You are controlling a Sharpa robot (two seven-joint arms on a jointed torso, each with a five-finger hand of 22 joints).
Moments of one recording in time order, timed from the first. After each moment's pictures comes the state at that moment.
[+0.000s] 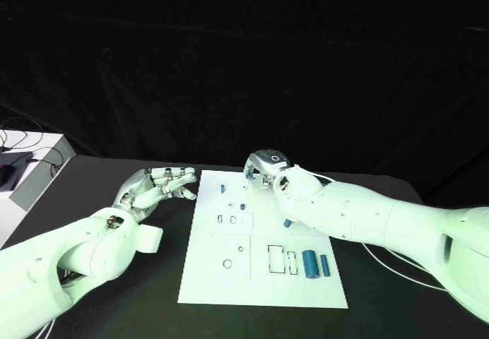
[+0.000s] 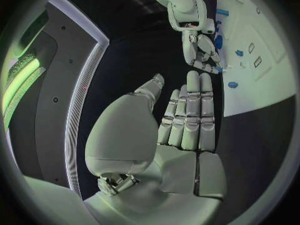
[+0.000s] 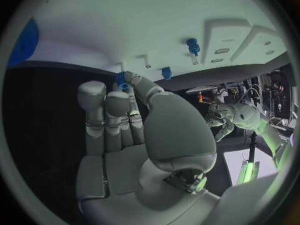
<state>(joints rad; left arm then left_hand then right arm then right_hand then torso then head) 1.03 -0.89 0.18 1.60 -0.25 -0.33 0.34 1.36 -0.12 0.26 0.06 0.06 1.01 0.17 0.06 0.06 1.13 0.12 0.05 0.06 1.25 0.04 0.45 0.31 0.10 1.04 0.05 0.54 0.19 1.23 -0.40 -0.08 0.93 -1.64 -0.56 -0.13 1.30 -0.04 0.40 -0.20 0.28 1.21 0.11 0.06 0.15 1.20 0.09 0.05 0.06 1.42 -0.03 1.08 0.58 0.15 1.46 -0.05 0.68 1.26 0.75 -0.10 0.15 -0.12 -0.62</state>
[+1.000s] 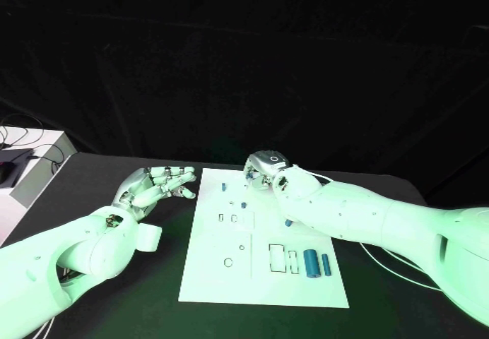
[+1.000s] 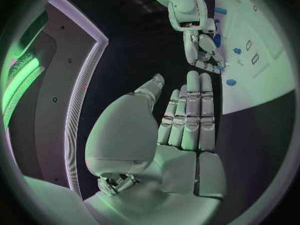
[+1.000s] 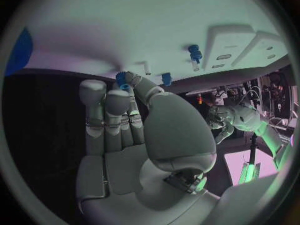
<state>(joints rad) 1.03 -0.89 0.19 1.60 -0.25 -0.33 0.33 1.36 -0.12 0.26 0.06 0.06 1.01 0.17 0.06 0.06 1.13 0.12 0.05 0.06 1.25 0.04 0.45 0.31 0.10 1.04 0.05 0.54 0.19 1.23 -0.38 -0.08 0.89 -1.64 -0.54 -0.12 1.30 -0.04 0.38 -0.19 0.28 1.18 0.13 0.06 0.13 1.20 0.09 0.05 0.06 1.42 -0.03 1.06 0.57 0.15 1.46 -0.04 0.60 1.28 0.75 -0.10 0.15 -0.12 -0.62</state>
